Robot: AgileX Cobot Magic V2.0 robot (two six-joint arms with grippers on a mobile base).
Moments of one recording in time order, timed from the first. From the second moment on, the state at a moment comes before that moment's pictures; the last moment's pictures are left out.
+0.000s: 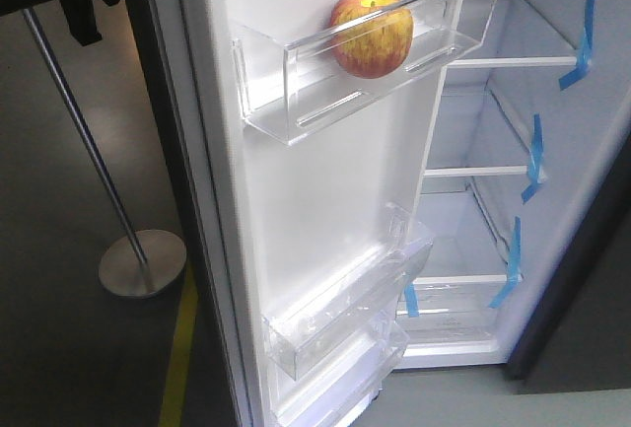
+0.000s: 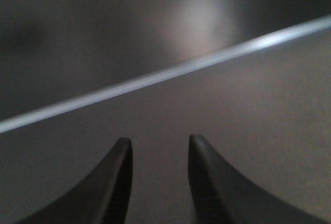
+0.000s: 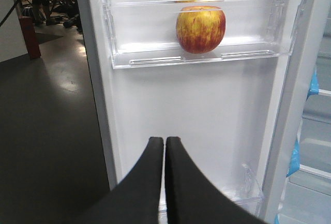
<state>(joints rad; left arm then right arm) -0.03 1.60 -1.46 -1.69 0.75 0.35 0.13 0.34 -0.70 0.68 0.71 -0.52</state>
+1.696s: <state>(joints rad) -0.33 1.60 -1.46 -1.68 0.89 0.74 0.13 0.65 -0.71 0.53 0.20 -0.52</state>
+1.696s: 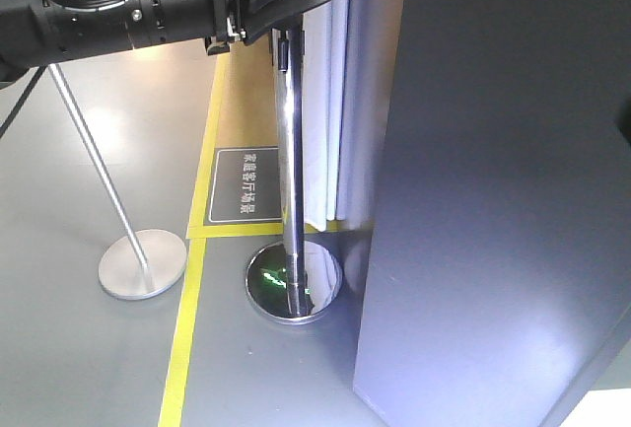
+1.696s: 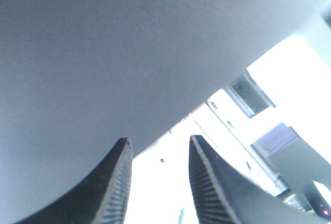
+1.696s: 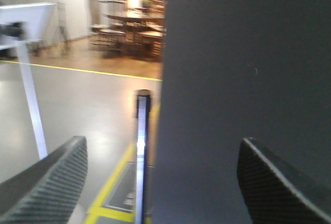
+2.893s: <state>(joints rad) -0.32 1.60 -1.46 -1.68 0.88 0.82 0.01 1.43 -1.21 0.52 -0.02 -0.58</state>
